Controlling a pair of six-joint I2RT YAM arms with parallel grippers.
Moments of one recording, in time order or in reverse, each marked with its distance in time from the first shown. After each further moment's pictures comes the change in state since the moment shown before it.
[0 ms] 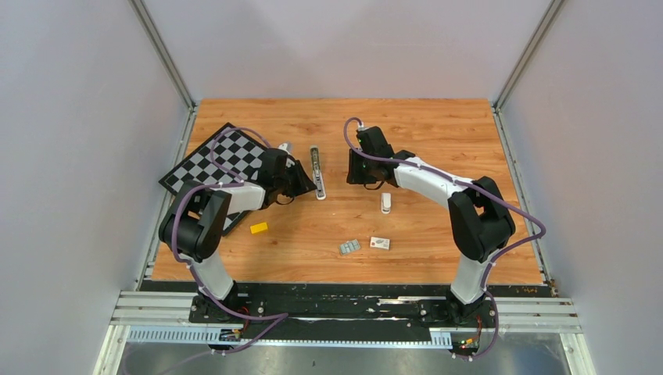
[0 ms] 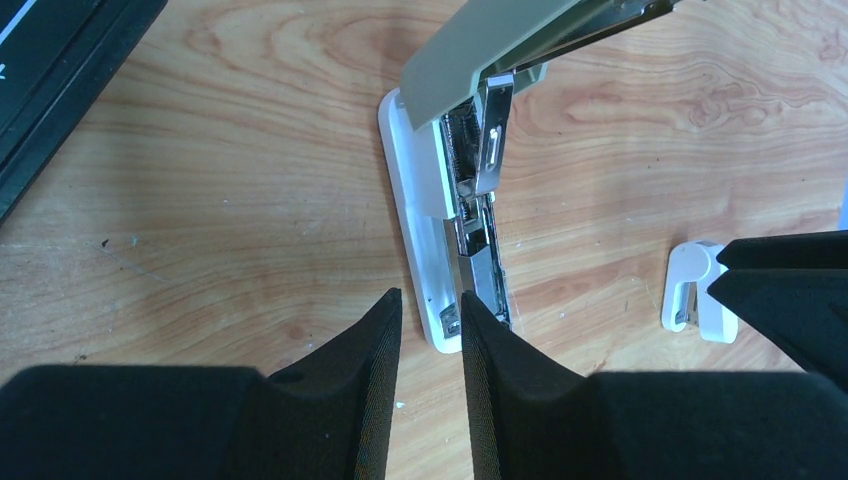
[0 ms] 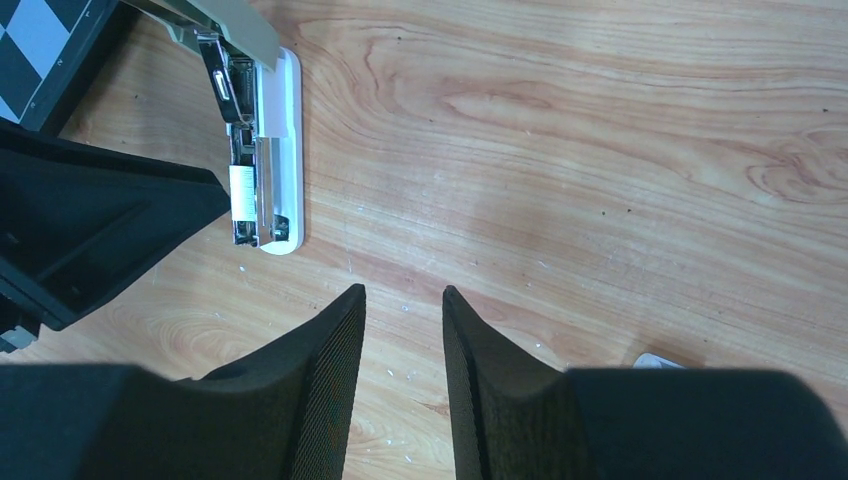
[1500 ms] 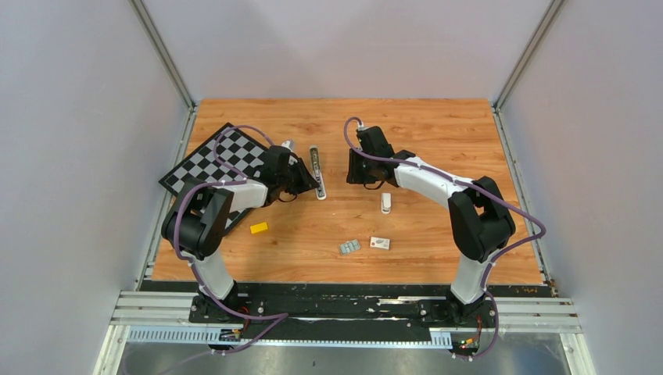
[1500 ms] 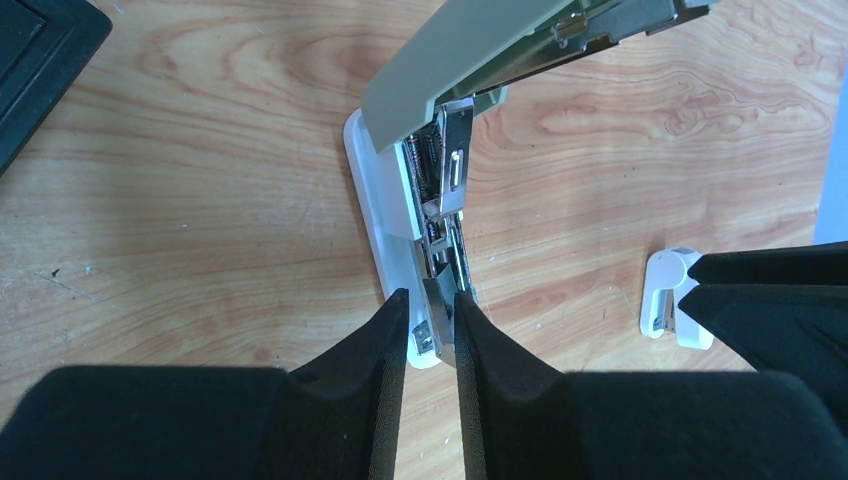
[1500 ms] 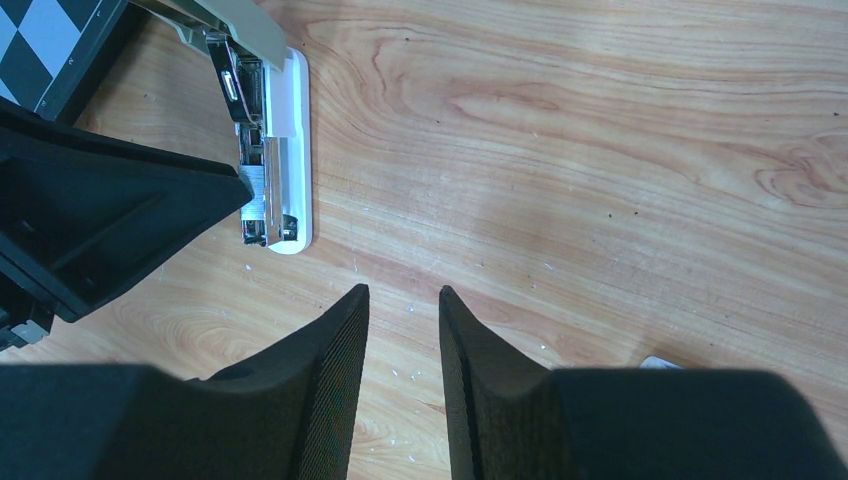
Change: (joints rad) left arm -0.013 0.026 0.040 -0.006 0.008 -0.021; right arm -0.002 0.000 0.000 0.008 -0.019 0.000
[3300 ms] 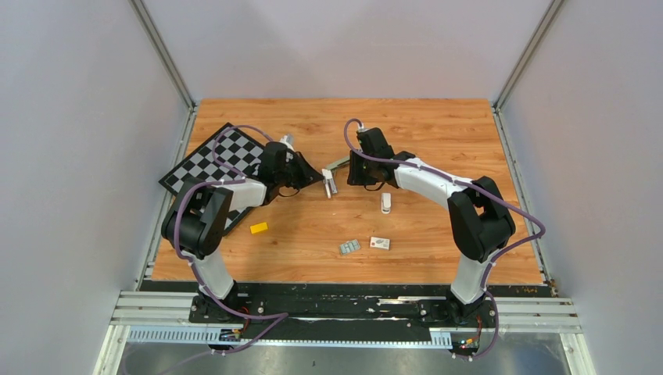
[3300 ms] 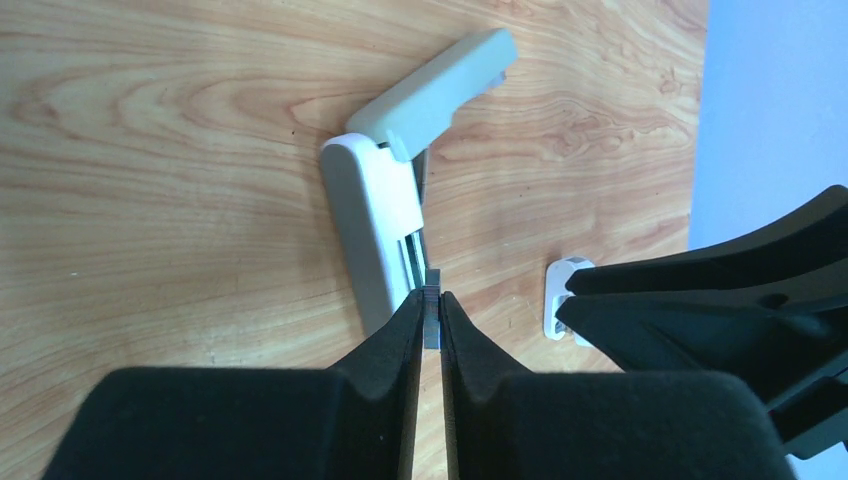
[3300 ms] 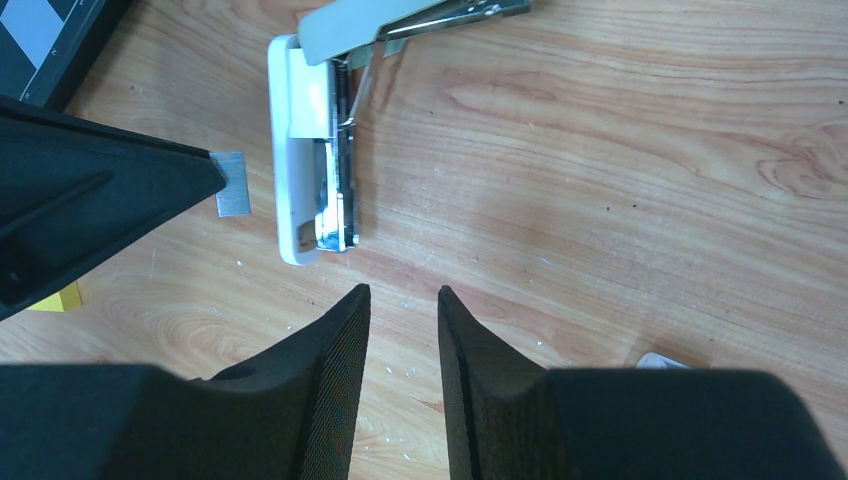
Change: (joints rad) left arm 0.016 0.005 0.005 0.114 0.102 -0.123; right arm 0.000 0.000 -0.014 0.004 0.000 -0.001
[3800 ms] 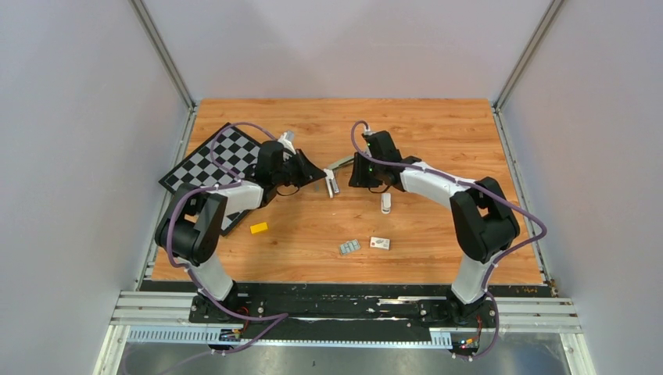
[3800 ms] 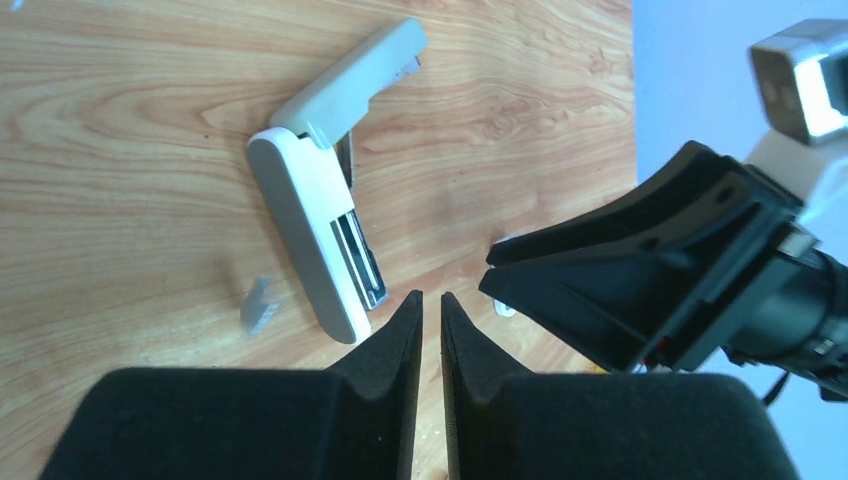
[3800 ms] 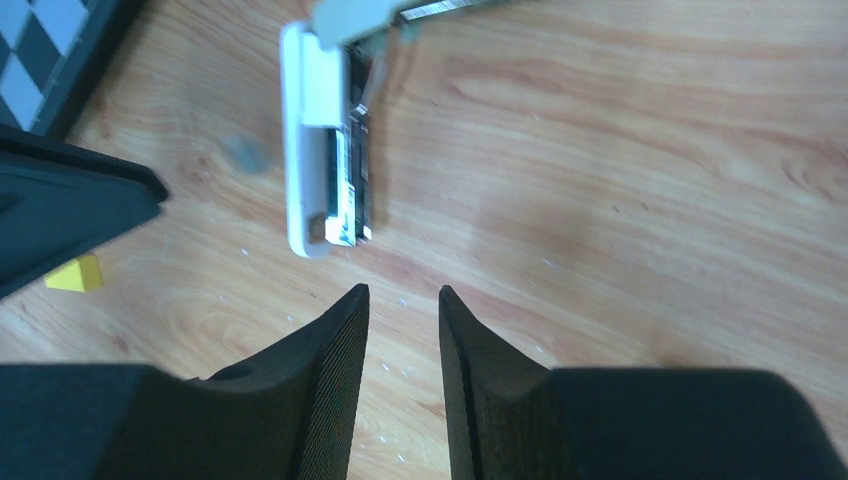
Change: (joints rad) left arm 0.003 -0.057 -0.021 0.050 0.072 -0.005; right arm -0.027 -0.005 -0.048 0.082 -0.082 0.001
